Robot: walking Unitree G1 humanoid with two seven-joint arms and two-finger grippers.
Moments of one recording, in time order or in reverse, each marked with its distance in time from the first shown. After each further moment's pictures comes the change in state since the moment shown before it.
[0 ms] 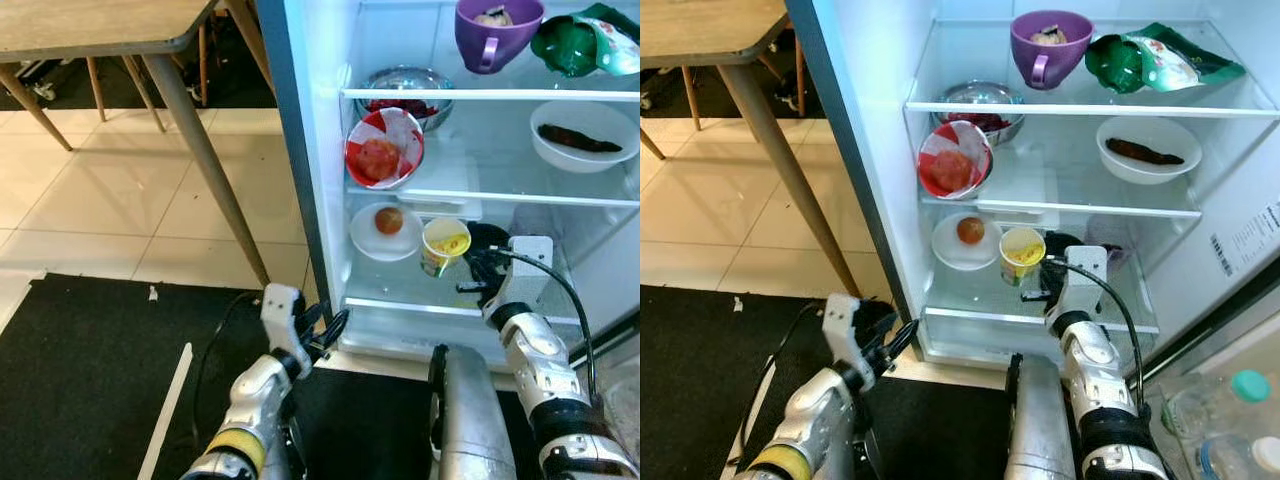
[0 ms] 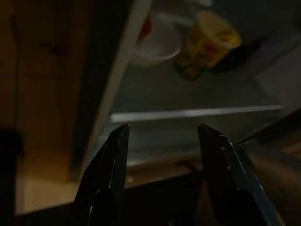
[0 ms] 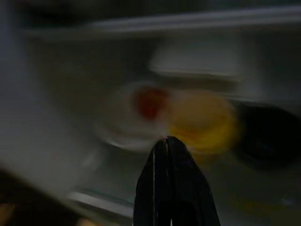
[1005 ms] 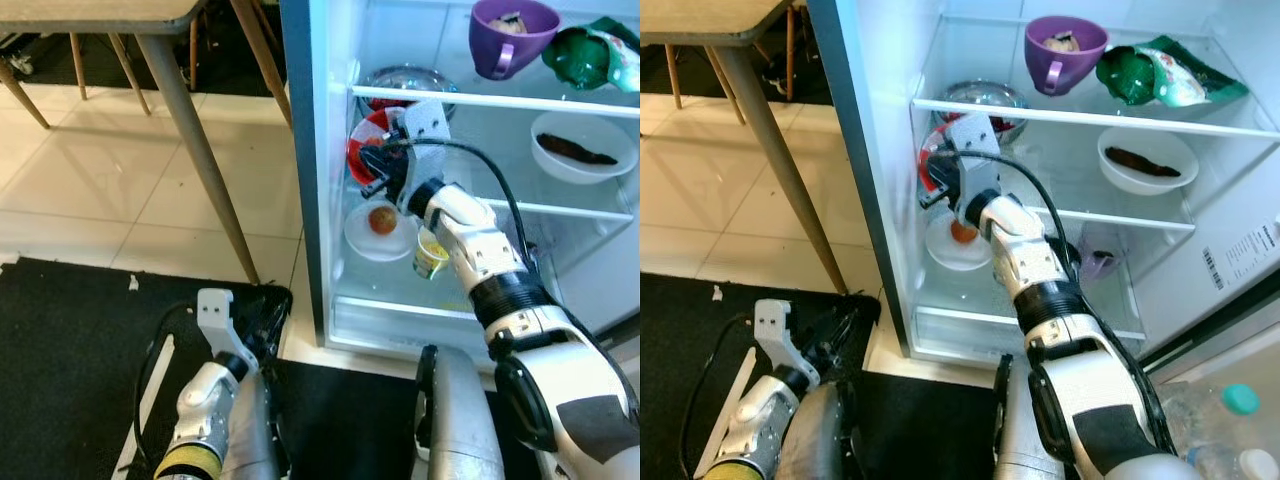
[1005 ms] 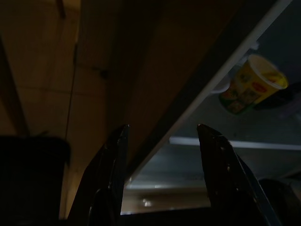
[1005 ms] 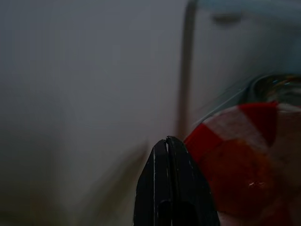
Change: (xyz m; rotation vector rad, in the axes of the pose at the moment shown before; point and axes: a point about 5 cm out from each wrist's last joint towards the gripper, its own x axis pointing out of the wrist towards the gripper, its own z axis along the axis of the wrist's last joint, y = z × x) left arm -0.024 0.032 0.040 0.056 -0.179 0.124; right arm 0.099 0.074 0.110 -0.270 -0.062 0.302
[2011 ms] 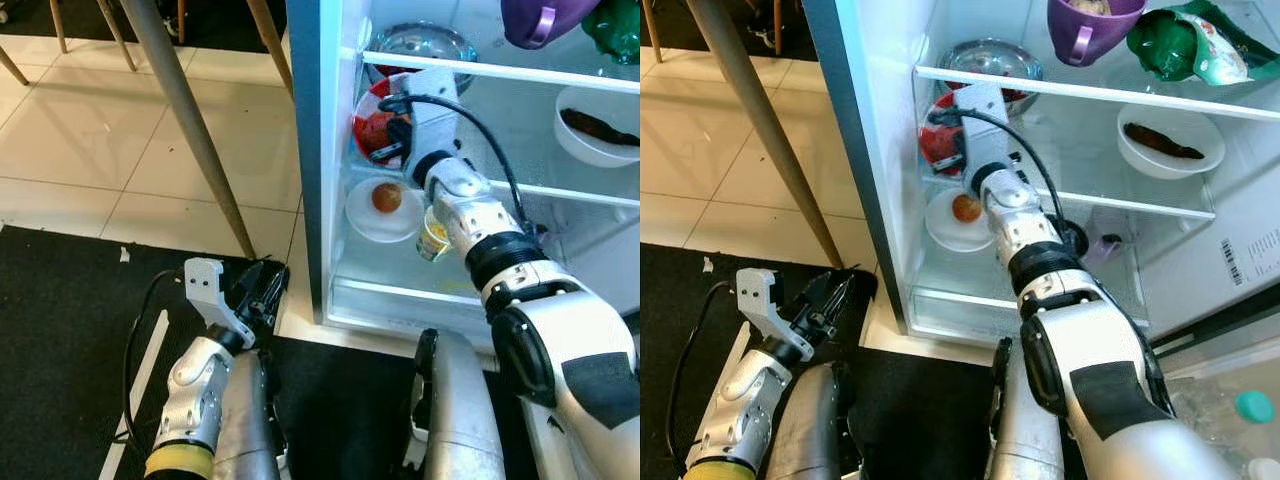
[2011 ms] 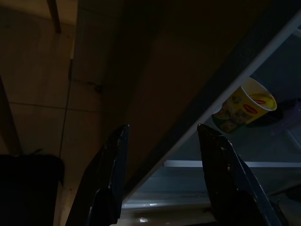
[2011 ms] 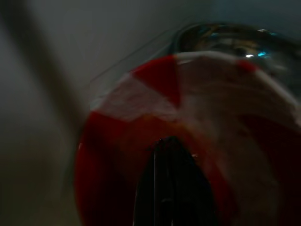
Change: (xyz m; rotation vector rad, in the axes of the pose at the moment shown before) left arm 0.005 -0.012 0.040 0.029 -0.093 -0.047; right arm 0.009 -0.033 0.021 -0.013 0.023 -0.350
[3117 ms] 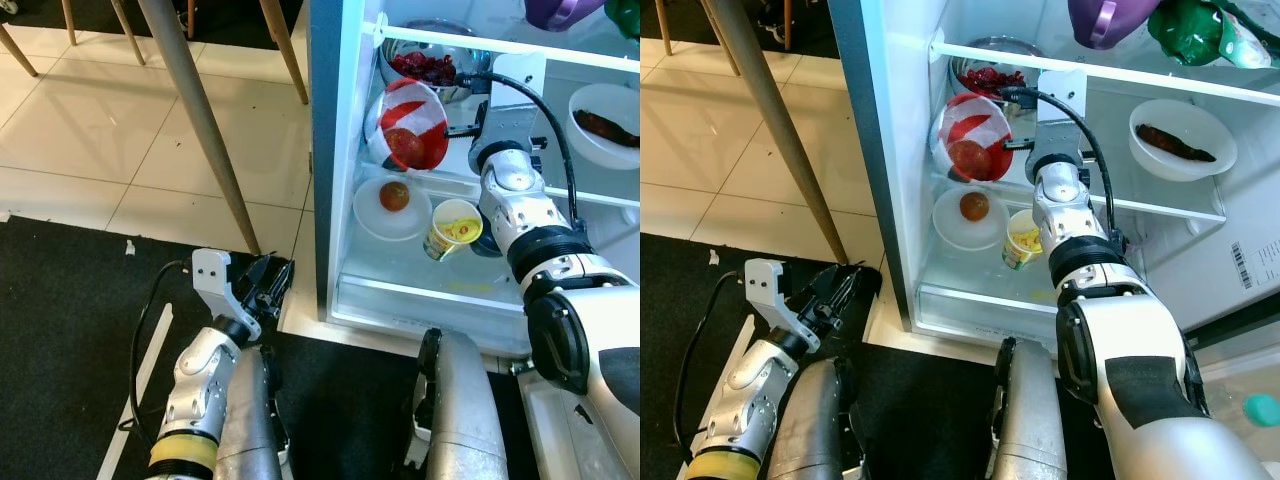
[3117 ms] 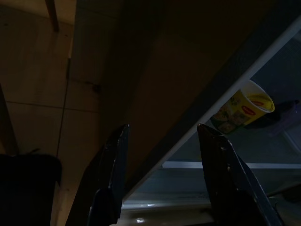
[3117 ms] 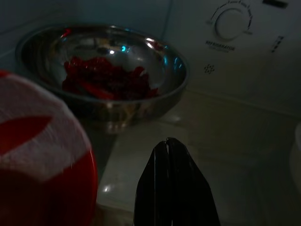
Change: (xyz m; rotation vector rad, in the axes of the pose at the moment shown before) left arm 0.013 -0.008 0.004 -0.011 0.002 -0.028; right arm -0.018 -0.069 -0.006 -0.010 -0.007 -0.406
